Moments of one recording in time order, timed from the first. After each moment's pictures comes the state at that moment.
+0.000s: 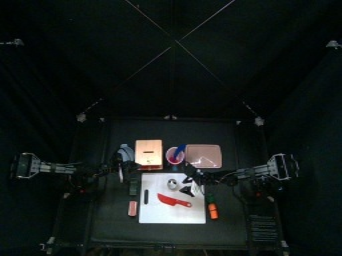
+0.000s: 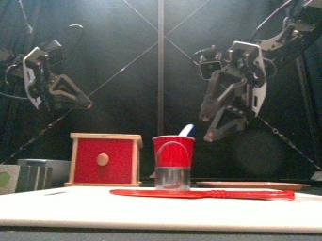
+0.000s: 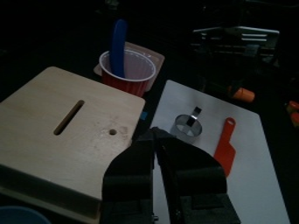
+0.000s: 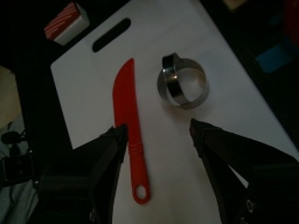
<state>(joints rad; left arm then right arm) 0.12 -0.60 1.30 -0.29 -0.48 -0.01 -0.04 -0.21 0.83 0.43 0.03 0.12</state>
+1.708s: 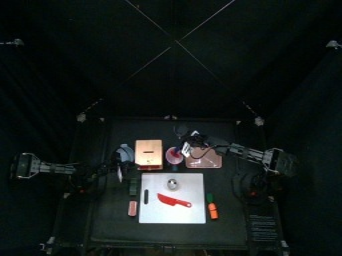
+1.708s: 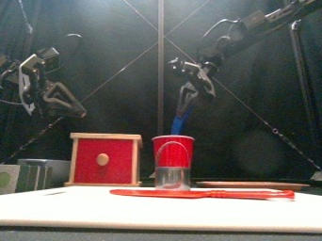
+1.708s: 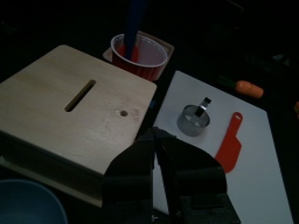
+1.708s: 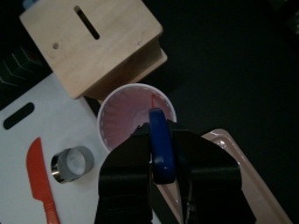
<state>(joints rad) 0.13 -0.60 1.33 -0.35 -0.48 -0.01 -0.44 -0.27 0.43 0.09 0.55 0.12</state>
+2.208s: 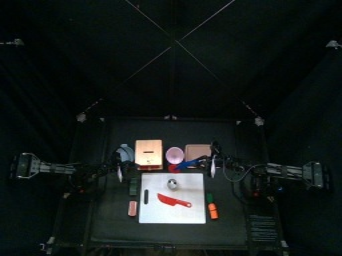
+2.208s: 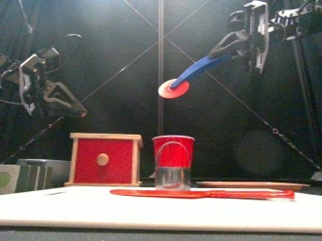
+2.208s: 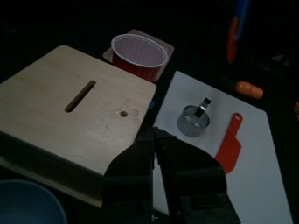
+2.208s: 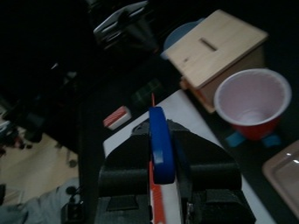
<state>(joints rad) 0.13 -0.60 1.33 -0.35 -0.48 -0.01 0.02 -0.52 0.91 0.46 -0.14 0.12</state>
